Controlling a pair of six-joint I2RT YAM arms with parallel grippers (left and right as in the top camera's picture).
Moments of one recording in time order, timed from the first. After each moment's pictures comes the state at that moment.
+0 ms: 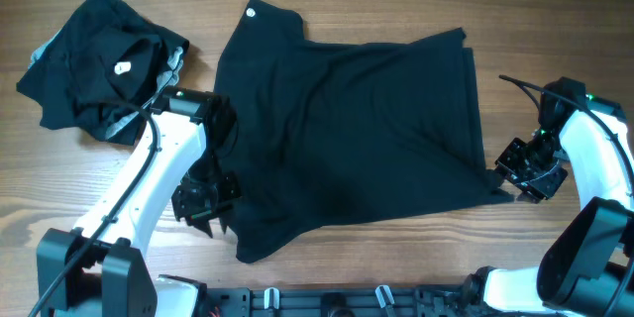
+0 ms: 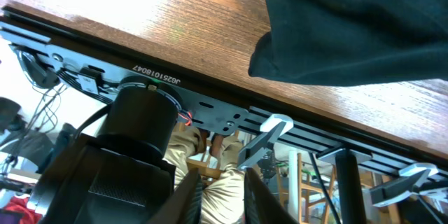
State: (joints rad) left arm -0.25 1.53 1.09 -1.64 0.14 -0.59; right arm -0.34 1.59 1.03 -1.21 0.06 0.41
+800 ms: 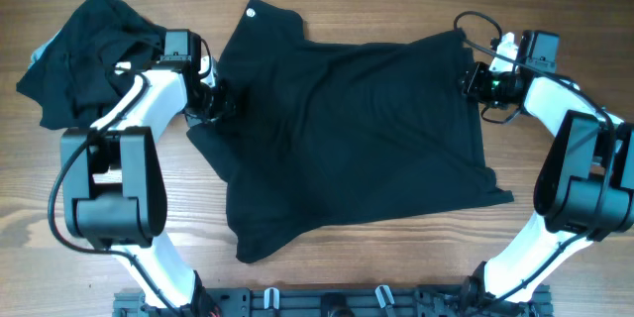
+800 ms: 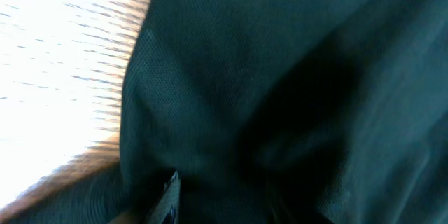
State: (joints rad) left arm -0.01 1.95 1.22 -0.66 0.25 -0.33; right arm -0.24 1.99 1.16 -0.29 -0.41 0.15
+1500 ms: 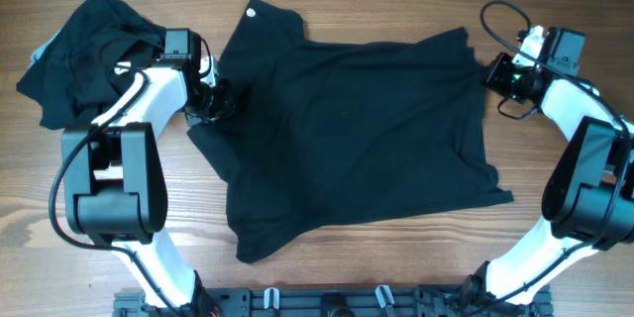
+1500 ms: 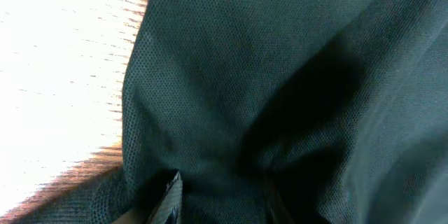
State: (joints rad) left arm -0.01 1.97 1.24 -0.67 0.26 -0.31; right arm -0.32 1.95 1.17 -0.22 -0.40 0.23
